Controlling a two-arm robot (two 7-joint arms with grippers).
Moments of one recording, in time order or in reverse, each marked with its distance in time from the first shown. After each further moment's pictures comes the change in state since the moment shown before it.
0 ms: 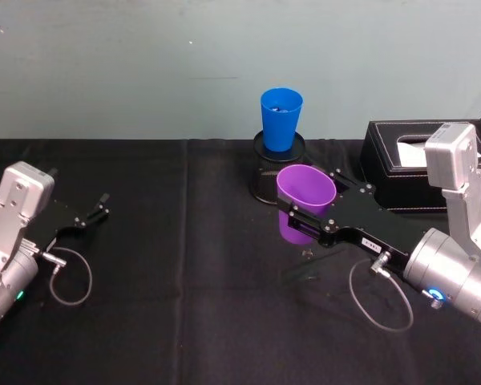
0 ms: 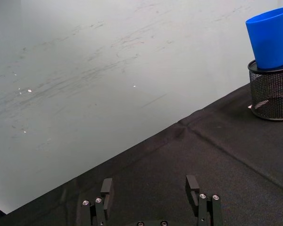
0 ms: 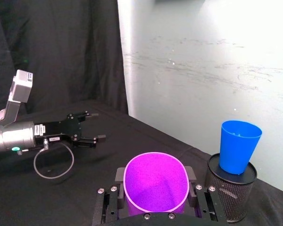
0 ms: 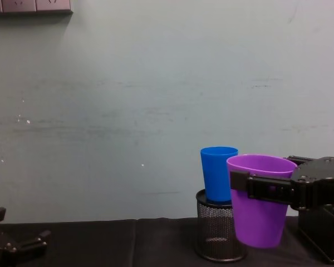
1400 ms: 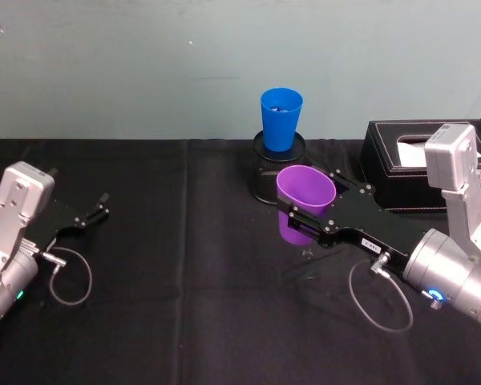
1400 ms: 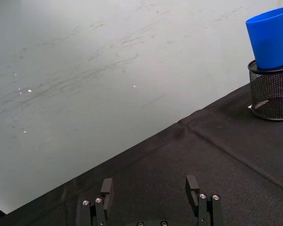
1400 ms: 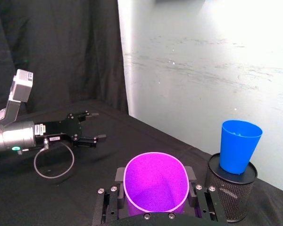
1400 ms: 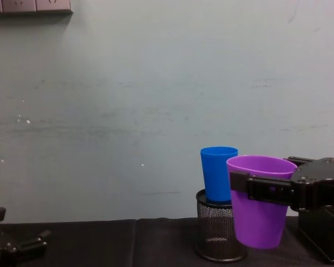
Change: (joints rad) left arm 0.000 0.000 0.000 0.000 0.000 0.000 0.000; right arm -0.001 -0.001 0.000 0.002 -0.002 -0.002 0.002
